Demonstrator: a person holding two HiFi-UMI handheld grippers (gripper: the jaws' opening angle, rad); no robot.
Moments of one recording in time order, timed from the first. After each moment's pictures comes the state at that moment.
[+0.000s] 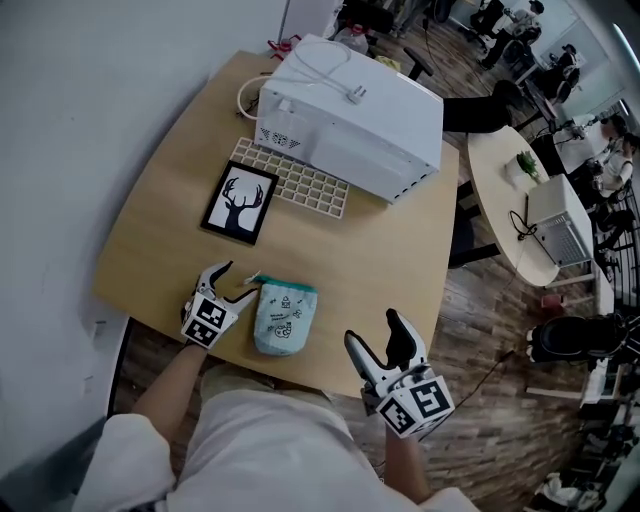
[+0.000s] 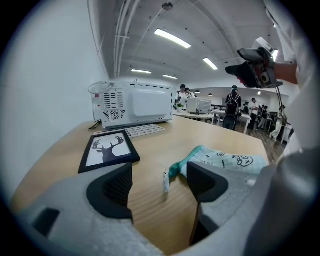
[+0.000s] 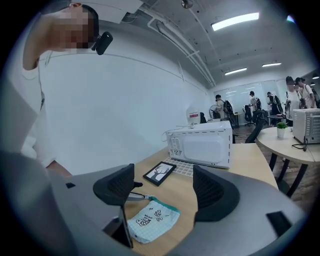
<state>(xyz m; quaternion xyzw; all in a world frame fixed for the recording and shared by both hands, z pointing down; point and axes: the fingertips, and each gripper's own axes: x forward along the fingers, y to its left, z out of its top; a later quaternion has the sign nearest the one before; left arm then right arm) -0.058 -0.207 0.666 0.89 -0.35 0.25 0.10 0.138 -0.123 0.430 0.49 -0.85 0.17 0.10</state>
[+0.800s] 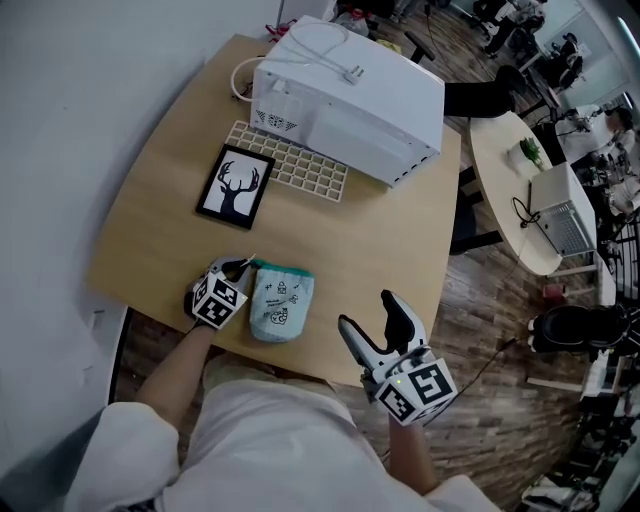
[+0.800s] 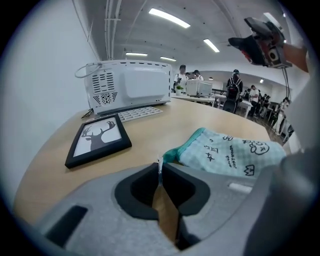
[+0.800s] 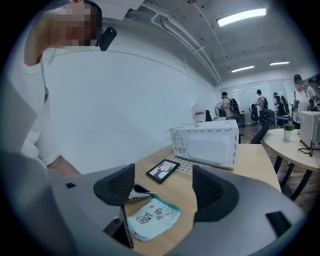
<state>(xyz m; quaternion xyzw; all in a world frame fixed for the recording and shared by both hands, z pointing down) -0.039 -0.207 0.715 0.87 -0.34 0.34 0.12 0.132 -0.129 0.433 0.46 -0.87 0.17 0.12</state>
